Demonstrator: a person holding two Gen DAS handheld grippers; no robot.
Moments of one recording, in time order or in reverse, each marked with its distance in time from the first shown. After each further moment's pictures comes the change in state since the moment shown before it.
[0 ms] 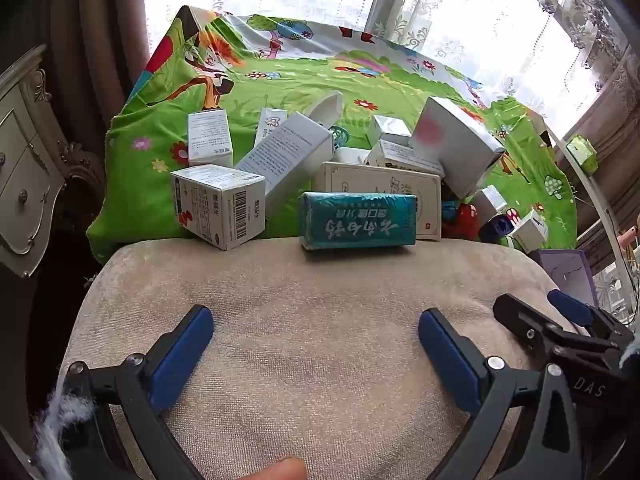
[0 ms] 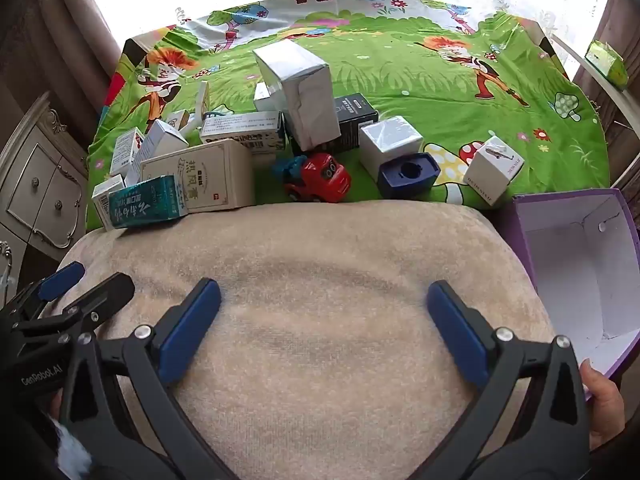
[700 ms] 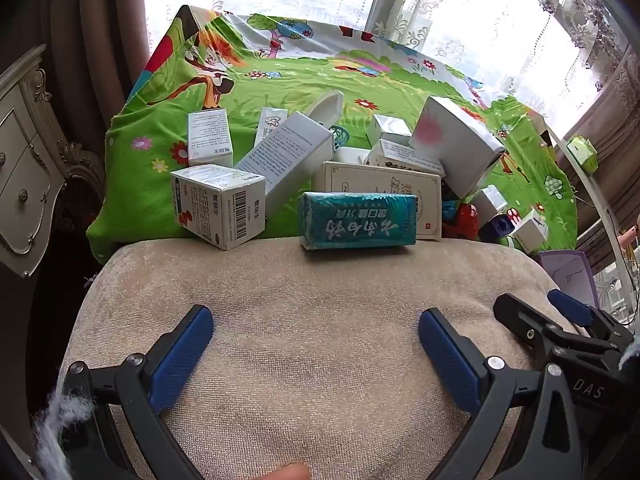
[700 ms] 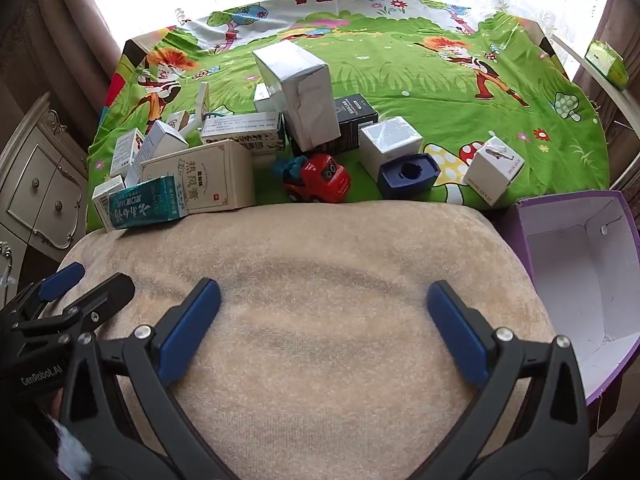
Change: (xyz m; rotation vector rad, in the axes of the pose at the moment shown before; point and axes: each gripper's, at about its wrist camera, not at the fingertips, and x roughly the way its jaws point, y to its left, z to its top) left arm 0.002 0.003 0.001 0.008 0.004 0.019; right arm 0.000 0.000 0.000 0.005 -0.005 0.007
